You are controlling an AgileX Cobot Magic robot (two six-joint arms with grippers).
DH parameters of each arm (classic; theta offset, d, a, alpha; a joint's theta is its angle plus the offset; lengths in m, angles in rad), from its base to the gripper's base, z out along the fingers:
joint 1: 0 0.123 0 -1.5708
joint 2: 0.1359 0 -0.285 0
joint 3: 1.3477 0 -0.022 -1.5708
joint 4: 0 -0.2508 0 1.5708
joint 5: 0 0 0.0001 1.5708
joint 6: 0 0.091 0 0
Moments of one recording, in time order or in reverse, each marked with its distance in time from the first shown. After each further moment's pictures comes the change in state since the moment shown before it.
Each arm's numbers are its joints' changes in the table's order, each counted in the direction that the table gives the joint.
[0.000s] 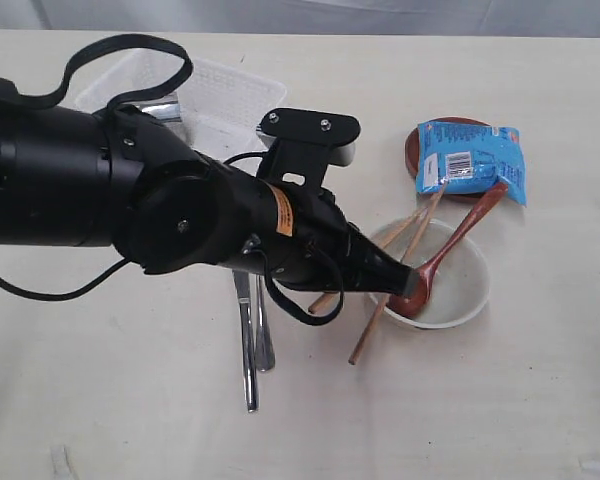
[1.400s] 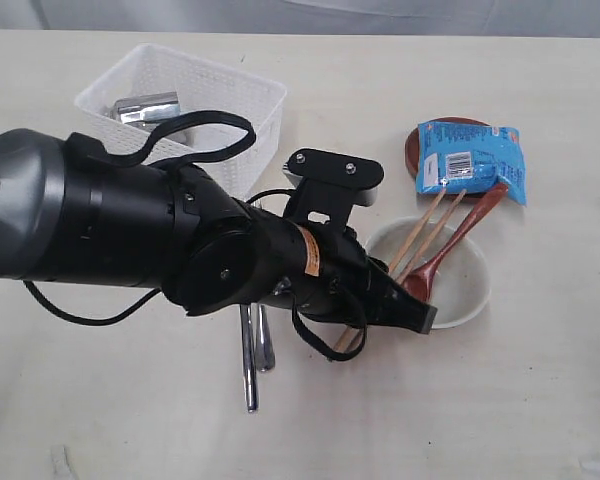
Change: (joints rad) left arm -0.051 0.100 0.000 0.000 -0.089 -0.022; right arm 0.000 0.000 0.000 -0.026 0.001 -0.042
